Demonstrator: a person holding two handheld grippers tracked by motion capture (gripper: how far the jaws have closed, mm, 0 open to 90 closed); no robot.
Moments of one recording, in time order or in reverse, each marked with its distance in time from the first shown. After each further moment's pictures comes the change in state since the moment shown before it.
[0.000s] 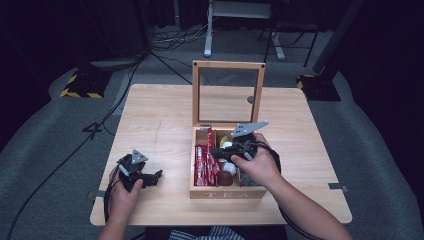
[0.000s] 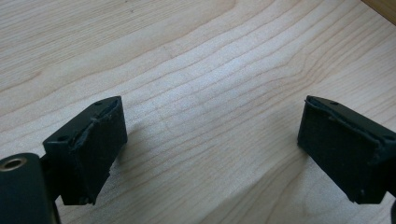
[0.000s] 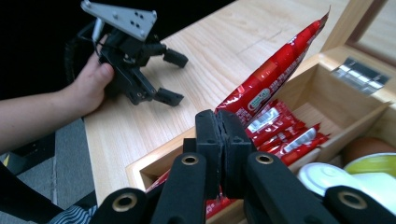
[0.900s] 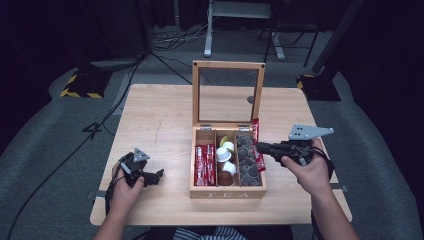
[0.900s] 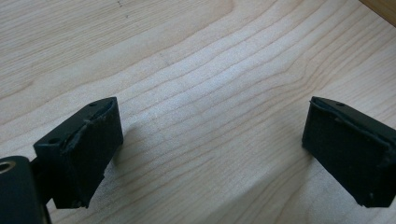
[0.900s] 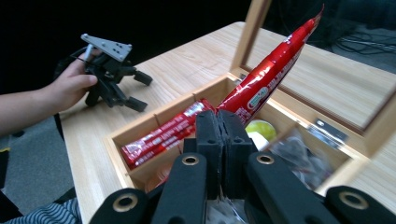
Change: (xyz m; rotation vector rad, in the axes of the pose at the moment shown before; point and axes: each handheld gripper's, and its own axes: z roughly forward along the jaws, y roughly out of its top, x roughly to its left) left arm 0.001 0.005 0.005 0.012 -0.012 0.010; right arm -0.018 -0.038 -0.116 -0.158 -0.157 -0.034
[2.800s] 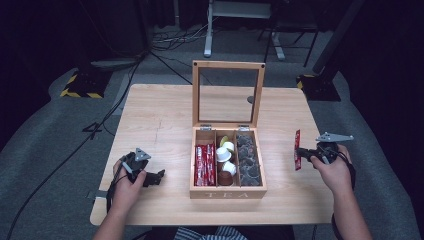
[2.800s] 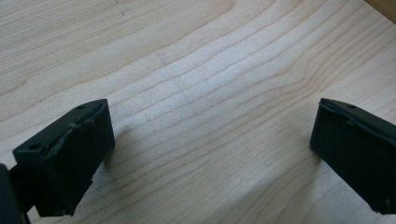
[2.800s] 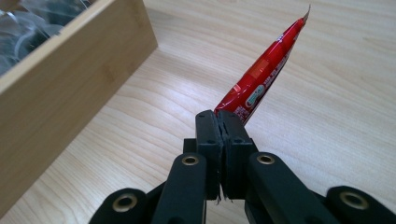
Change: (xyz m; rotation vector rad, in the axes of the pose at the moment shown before) left arm -0.002 0.002 0.003 0.014 0.005 -0.007; right arm -0.121 -0.111 -0.033 0.226 -0.369 0.224
